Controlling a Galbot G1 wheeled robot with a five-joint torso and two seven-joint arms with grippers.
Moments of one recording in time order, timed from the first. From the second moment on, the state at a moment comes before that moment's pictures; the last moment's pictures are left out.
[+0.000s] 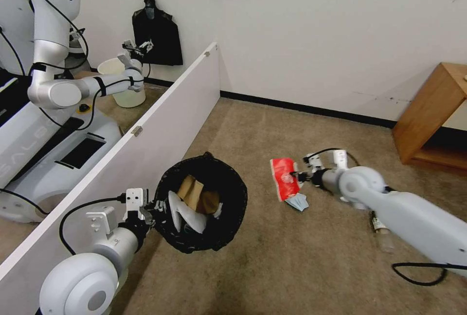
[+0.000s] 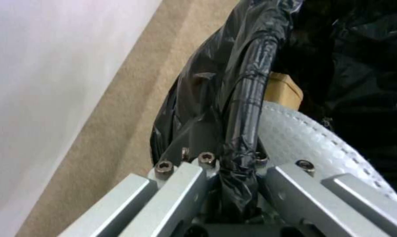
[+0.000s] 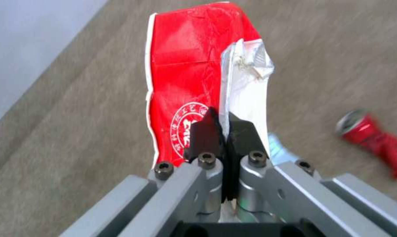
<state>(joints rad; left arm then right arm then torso) 1.51 -1.07 -0.54 -2.41 -0.85 0.68 -0.37 -0.50 0.60 -0.31 1.62 1.36 -0.51 0.21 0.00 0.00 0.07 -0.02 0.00</state>
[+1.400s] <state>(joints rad) 1.46 -1.01 -0.49 -2.43 -1.14 0.74 -0.44 -0.46 0.39 -0.15 2.16 1.03 -0.13 0.10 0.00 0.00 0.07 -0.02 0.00</state>
